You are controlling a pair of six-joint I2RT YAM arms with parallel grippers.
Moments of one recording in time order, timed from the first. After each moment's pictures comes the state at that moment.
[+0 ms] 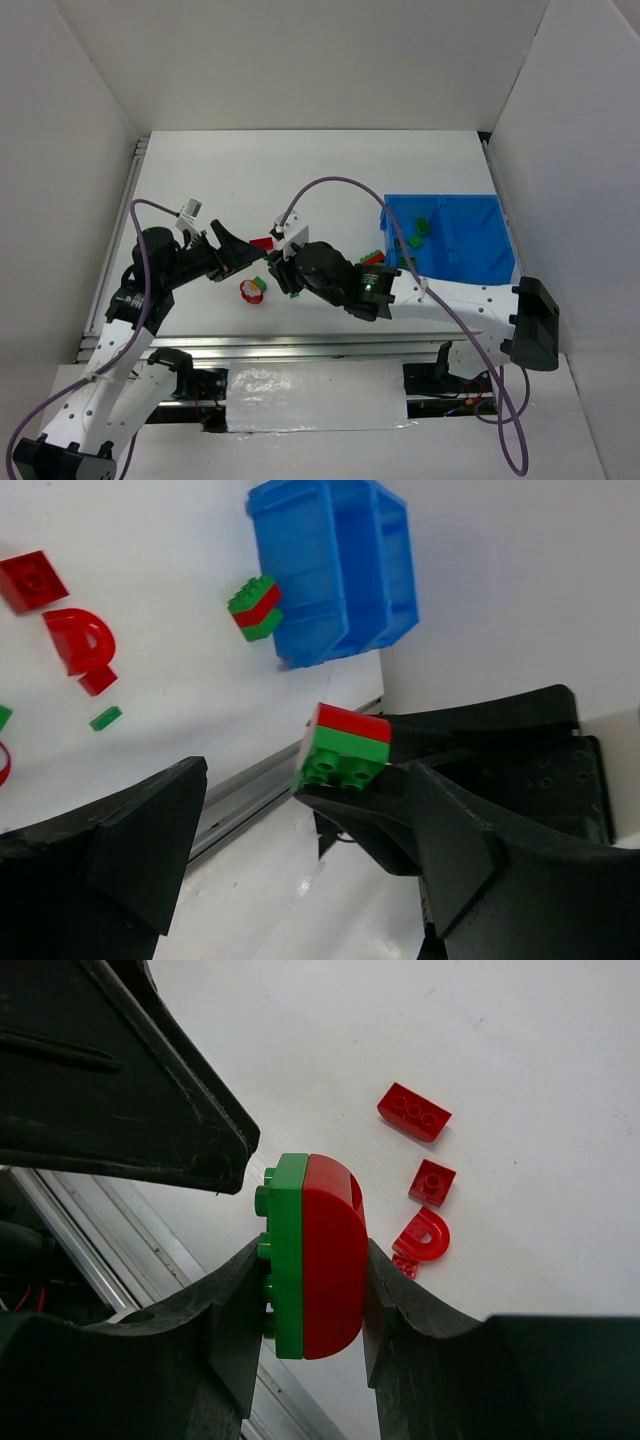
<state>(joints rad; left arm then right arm) -0.21 0.69 0.67 -0.32 0.59 -0.91 1.22 1.37 1.08 -0.09 0.38 0.24</state>
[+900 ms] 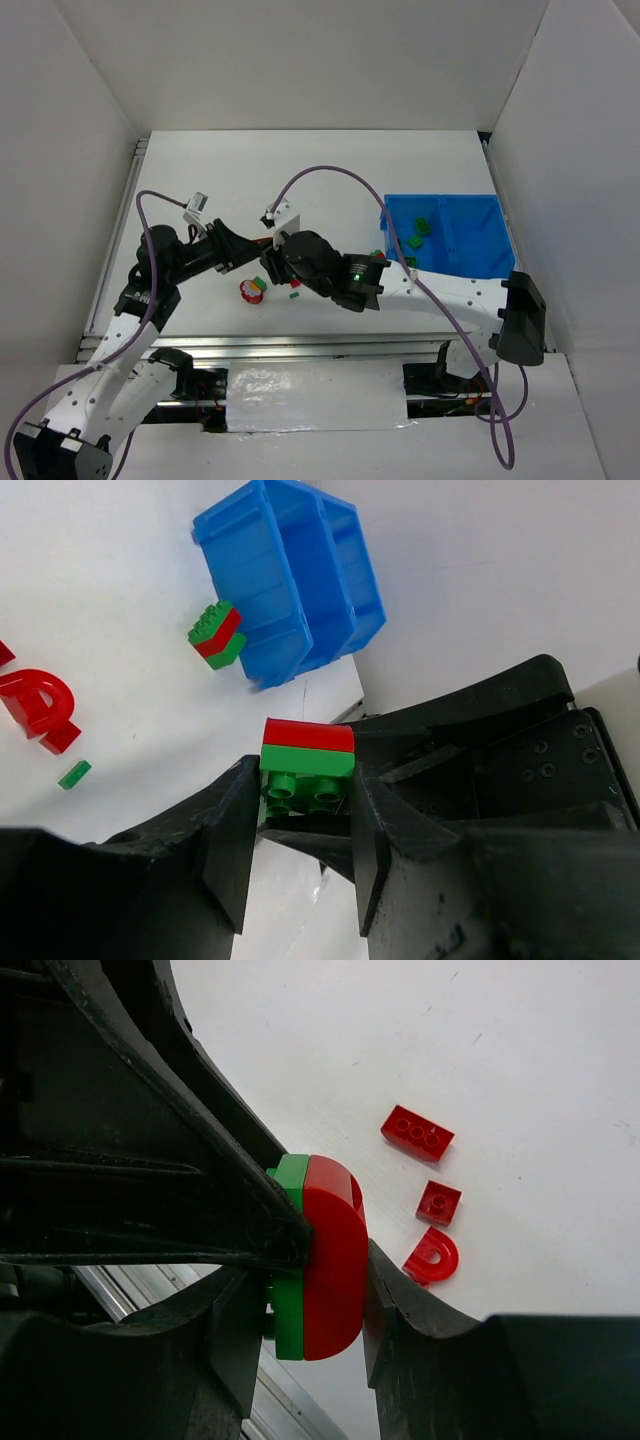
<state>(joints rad) -0.25 0.73 0.62 -0.08 0.64 -0.94 1.21 1.46 1.22 -0.15 0.39 0.28</state>
